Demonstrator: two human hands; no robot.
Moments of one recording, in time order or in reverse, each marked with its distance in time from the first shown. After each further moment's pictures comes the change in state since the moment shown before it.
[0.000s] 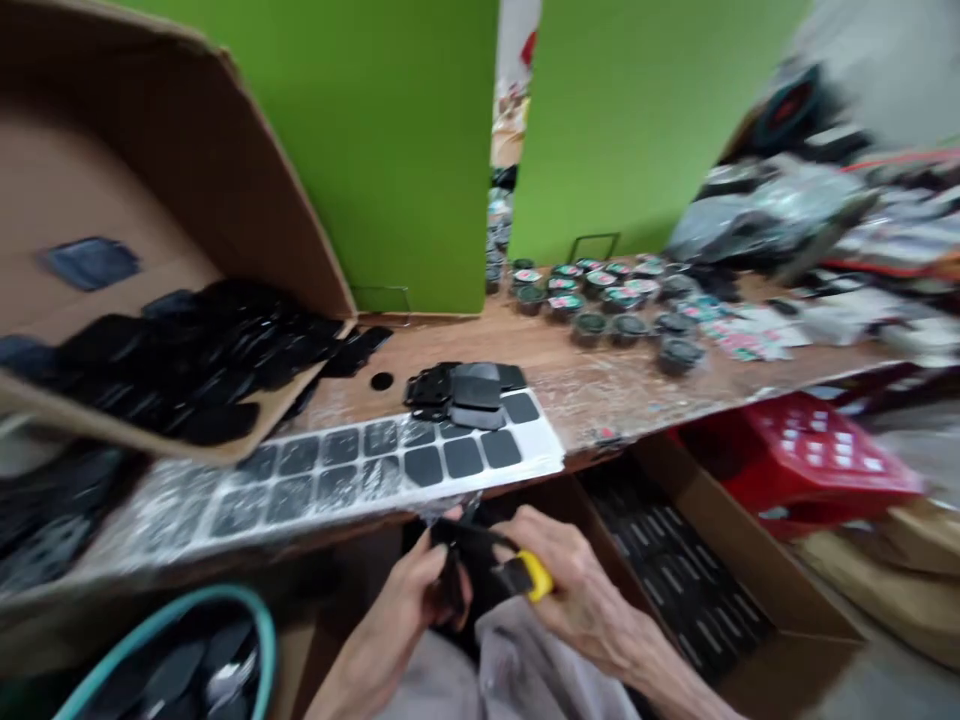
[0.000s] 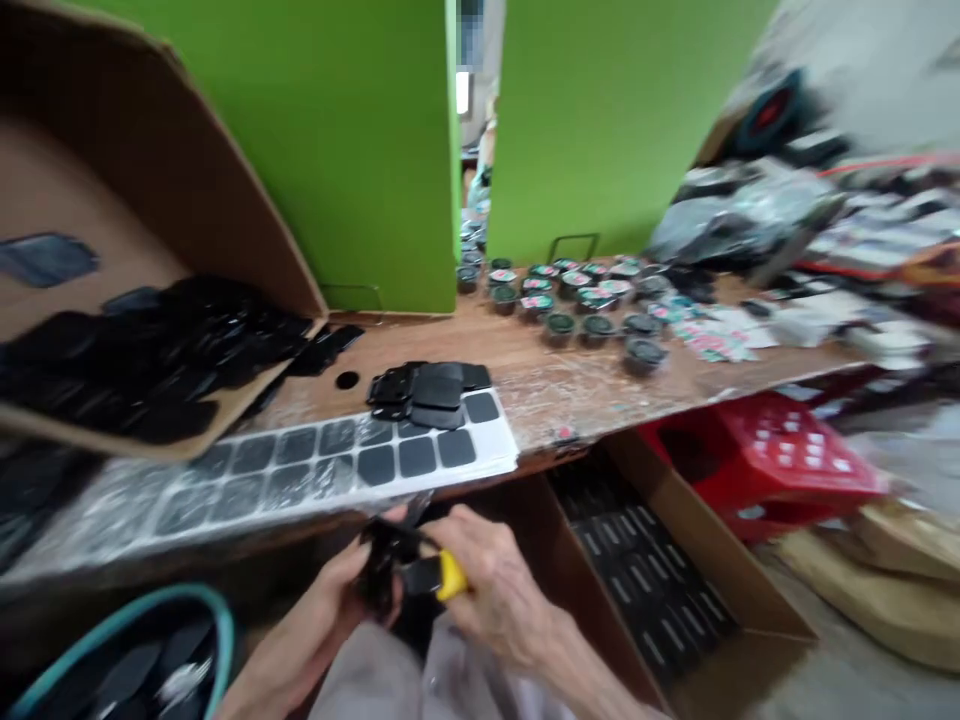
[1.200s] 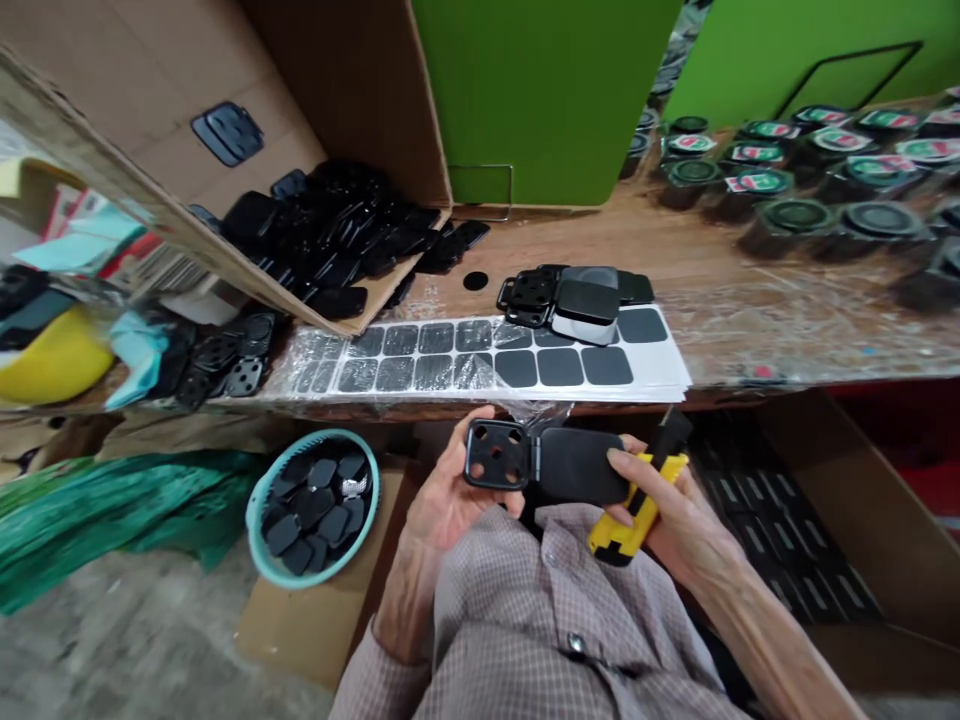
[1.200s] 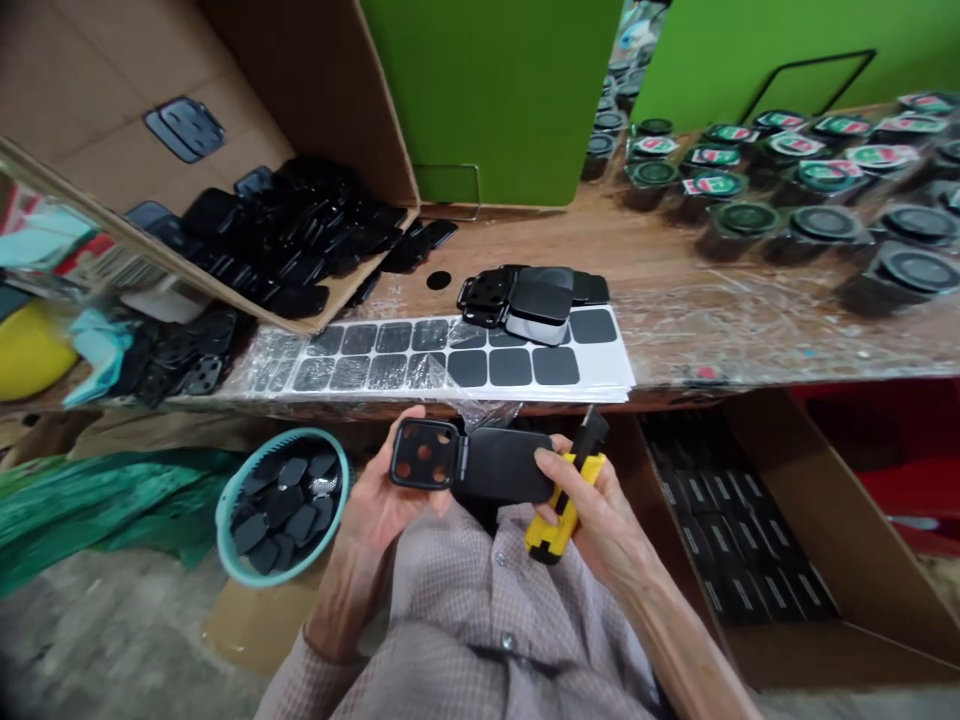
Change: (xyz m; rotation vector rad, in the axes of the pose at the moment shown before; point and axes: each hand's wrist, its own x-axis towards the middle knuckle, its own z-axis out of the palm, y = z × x) left_hand -0.028 -0.010 -0.026 -0.388 0.060 0.127; right_hand -0.020 0.004 0.027 1.001 0.138 1.013
